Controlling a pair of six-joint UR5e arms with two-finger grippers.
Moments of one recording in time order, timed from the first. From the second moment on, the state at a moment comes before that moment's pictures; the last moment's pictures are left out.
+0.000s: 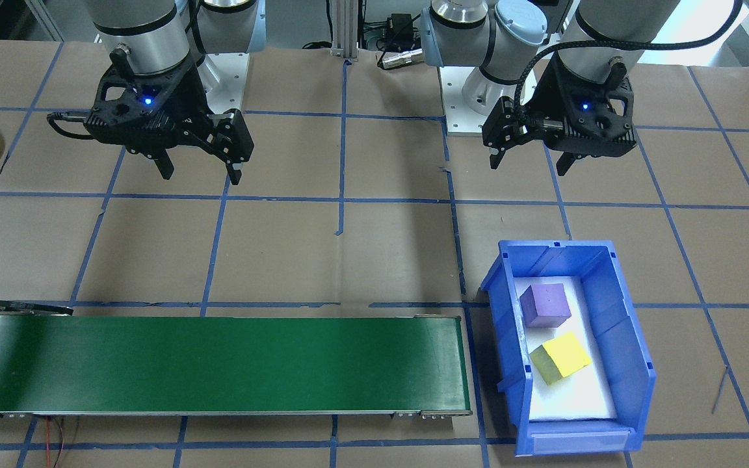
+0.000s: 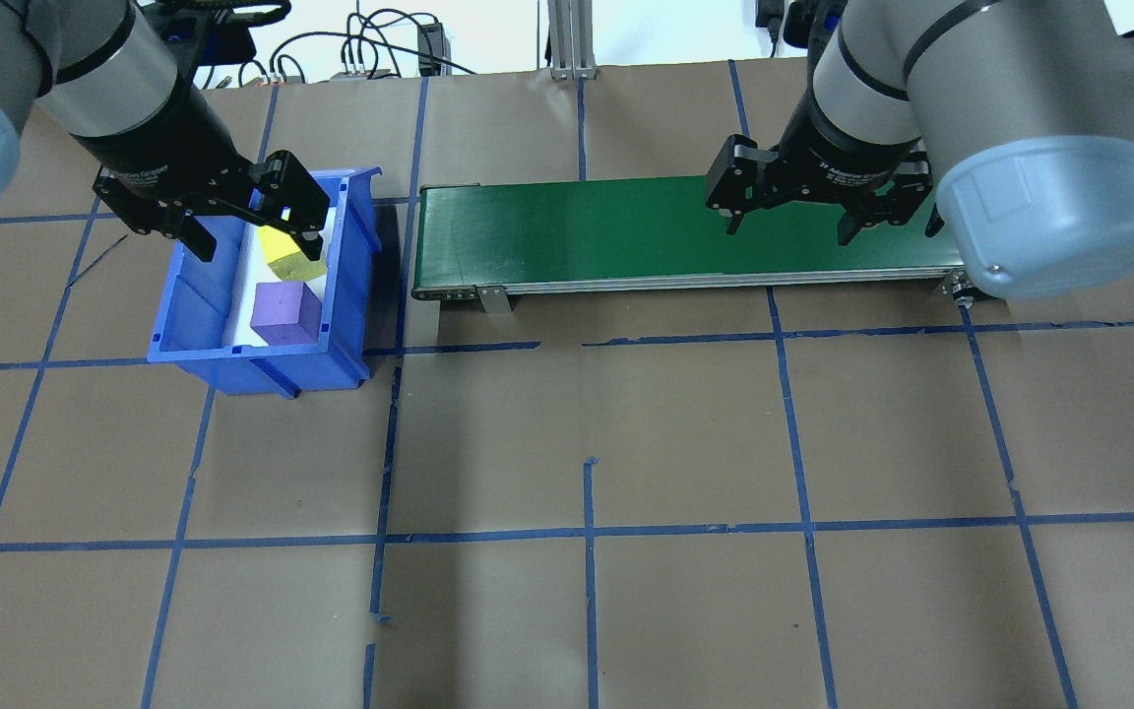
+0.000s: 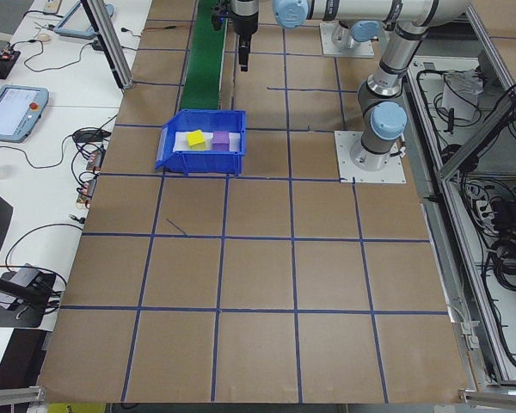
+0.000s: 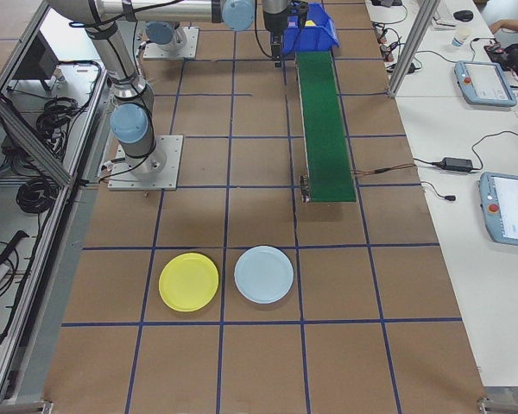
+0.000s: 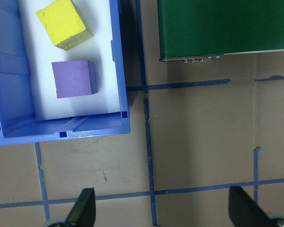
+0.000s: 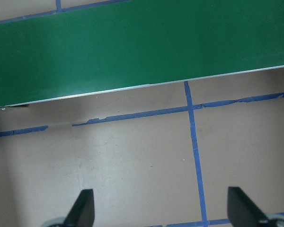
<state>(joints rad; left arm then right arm) -1.53 -1.55 -1.59 -1.58 1.53 0.11 1.68 -1.60 1.68 -1.80 -1.53 0.24</state>
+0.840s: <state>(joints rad) -1.35 -1.70 -1.59 -1.38 1.53 0.30 1.68 -1.60 1.68 -1.80 -1.53 0.24</state>
